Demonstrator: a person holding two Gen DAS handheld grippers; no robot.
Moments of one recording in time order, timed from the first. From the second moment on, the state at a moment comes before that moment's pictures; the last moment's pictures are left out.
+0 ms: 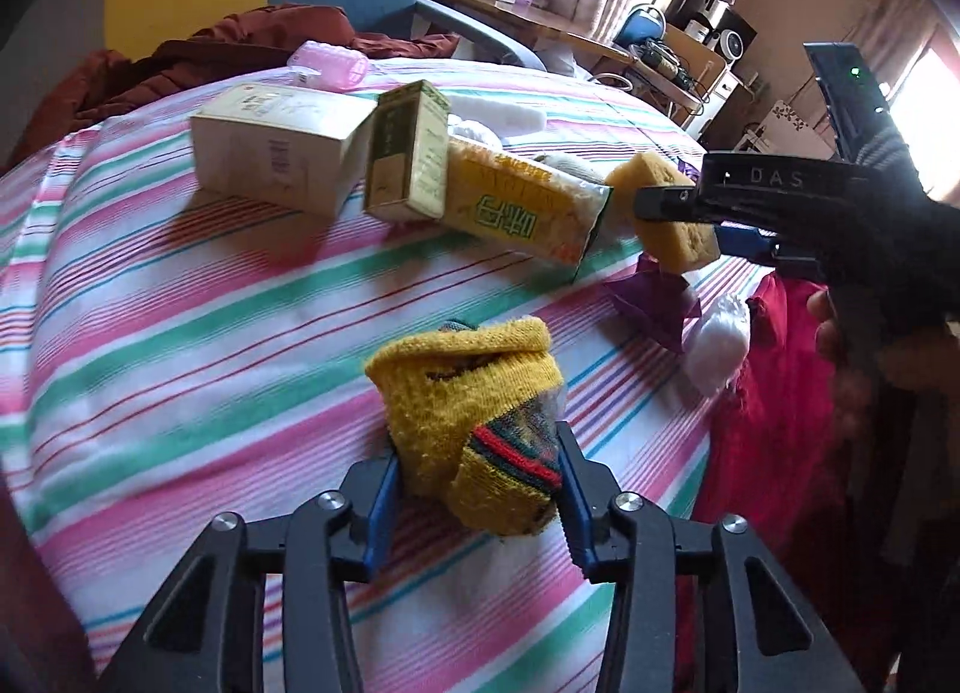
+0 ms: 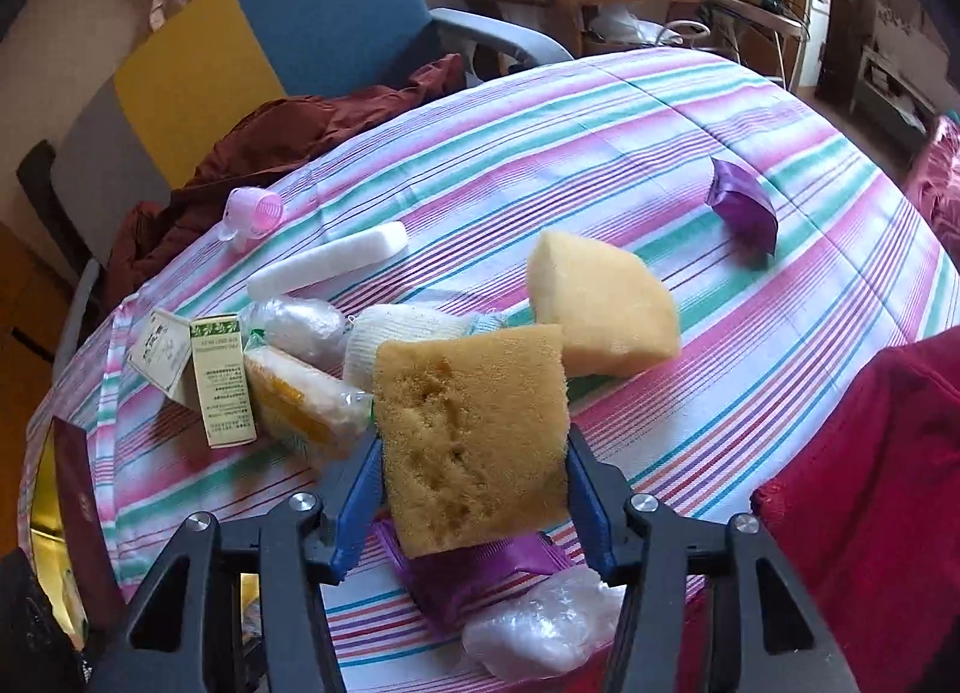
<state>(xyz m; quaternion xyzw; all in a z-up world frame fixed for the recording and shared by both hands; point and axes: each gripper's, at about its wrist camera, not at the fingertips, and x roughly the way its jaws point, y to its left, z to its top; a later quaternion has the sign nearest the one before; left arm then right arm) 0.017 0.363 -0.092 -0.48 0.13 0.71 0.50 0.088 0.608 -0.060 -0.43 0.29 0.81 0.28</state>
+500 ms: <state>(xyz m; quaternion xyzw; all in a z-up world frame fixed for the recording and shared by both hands) 0.016 0.285 -0.048 -0.44 0.09 0.76 0.47 0.089 0.578 -0.026 -0.36 0.28 0.87 0.19</state>
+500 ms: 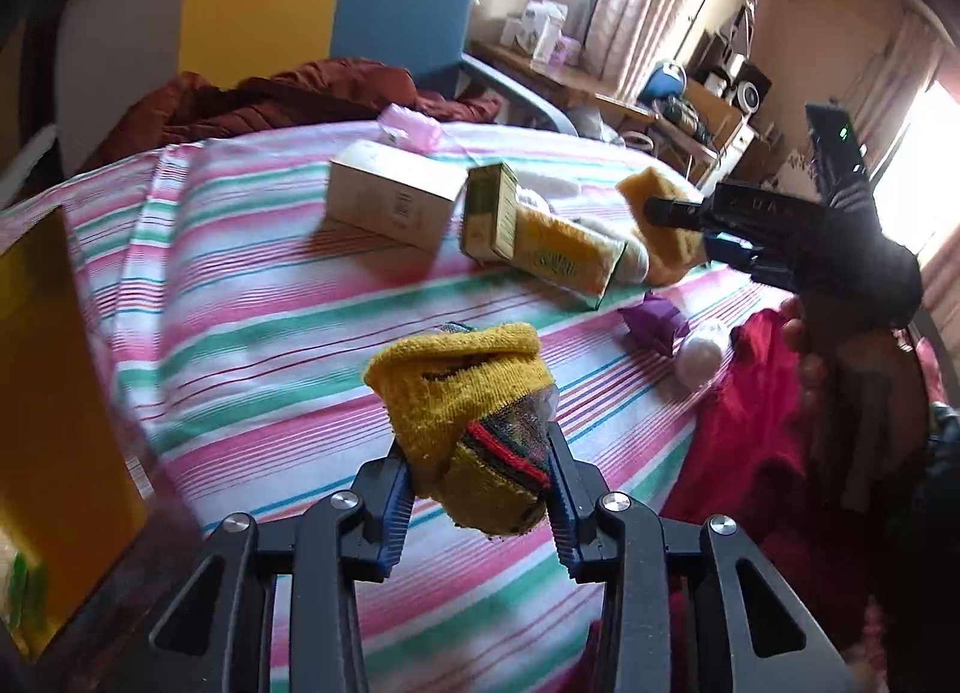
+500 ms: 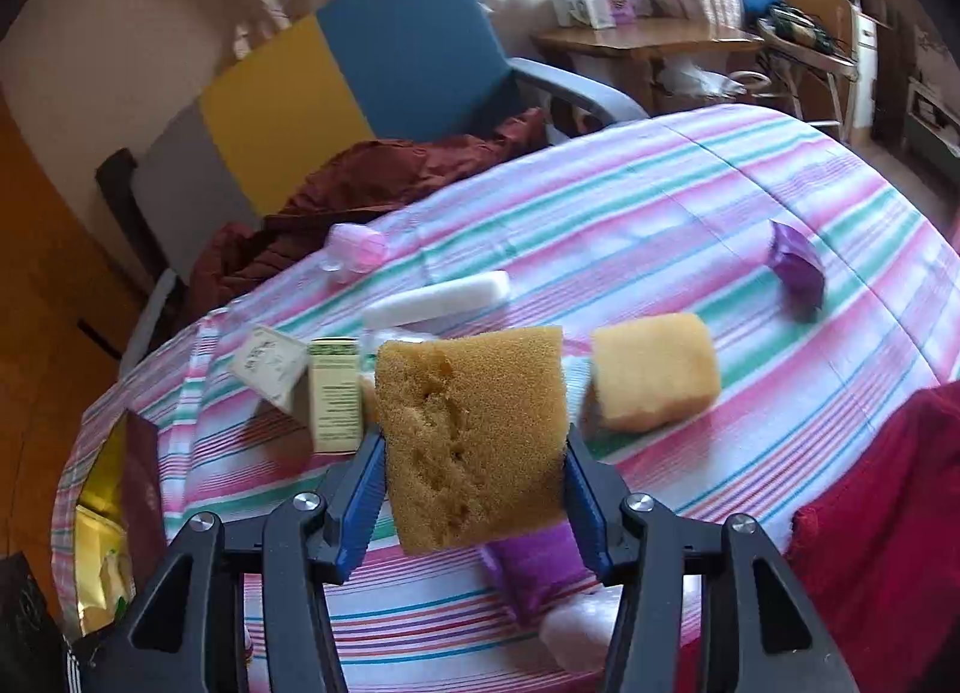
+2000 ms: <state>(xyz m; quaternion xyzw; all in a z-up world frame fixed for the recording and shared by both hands) -0.092 -0.034 -0.052 -0.45 -0.07 0.88 0.14 -0.058 0.181 -0.060 -0.51 0.06 0.83 -0.21</state>
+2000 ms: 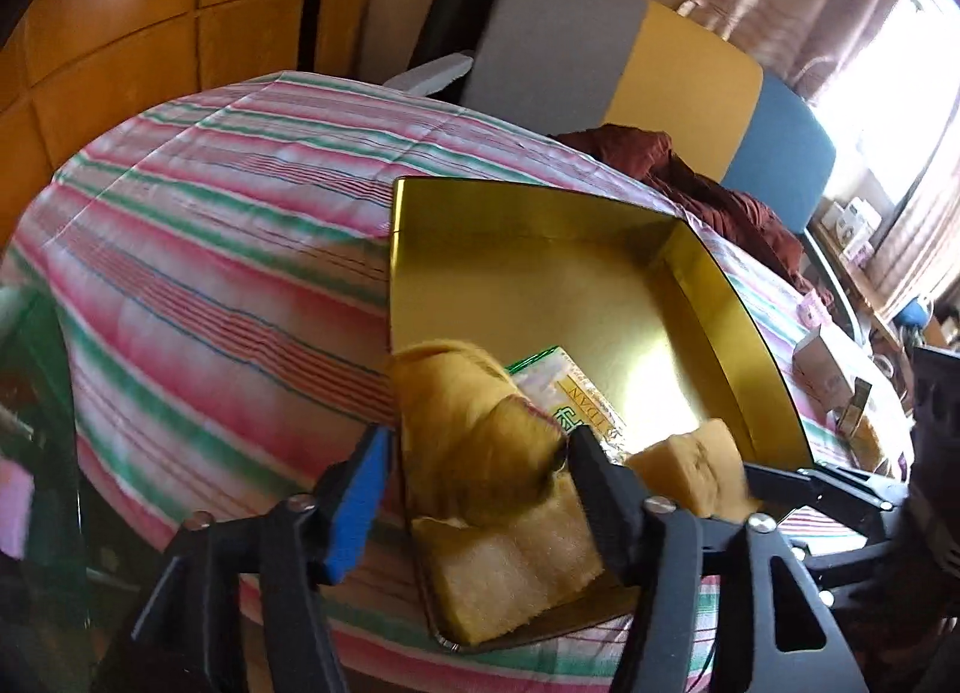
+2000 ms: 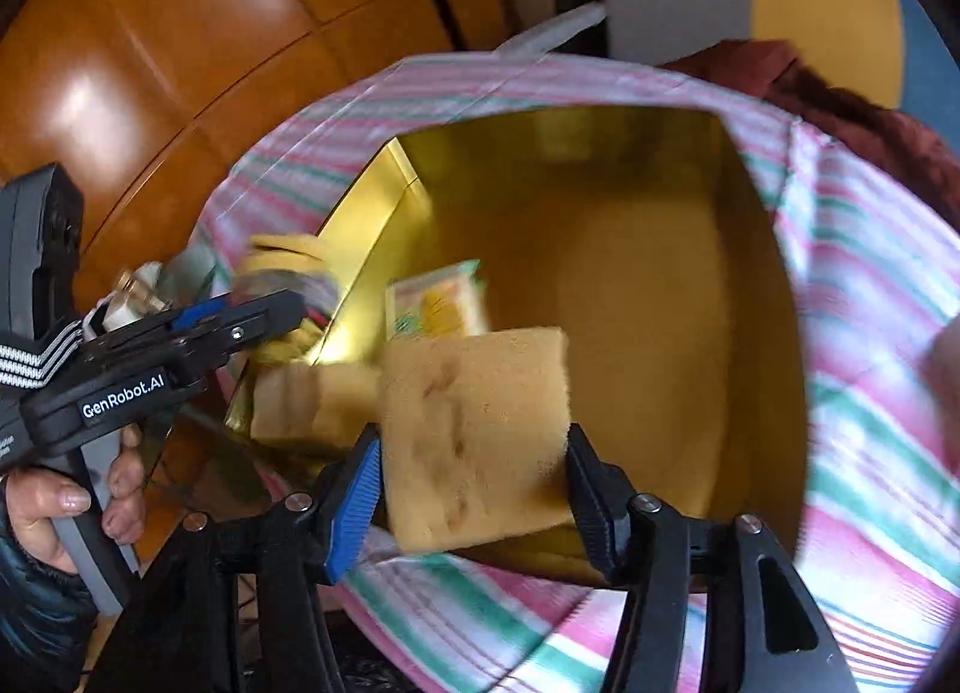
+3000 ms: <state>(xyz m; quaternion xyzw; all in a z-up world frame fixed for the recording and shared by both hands) -0.026 0.039 0.003 -0.36 0.02 0.92 0.16 -0.007 0.251 -0.016 -0.43 0.08 0.89 -0.08</state>
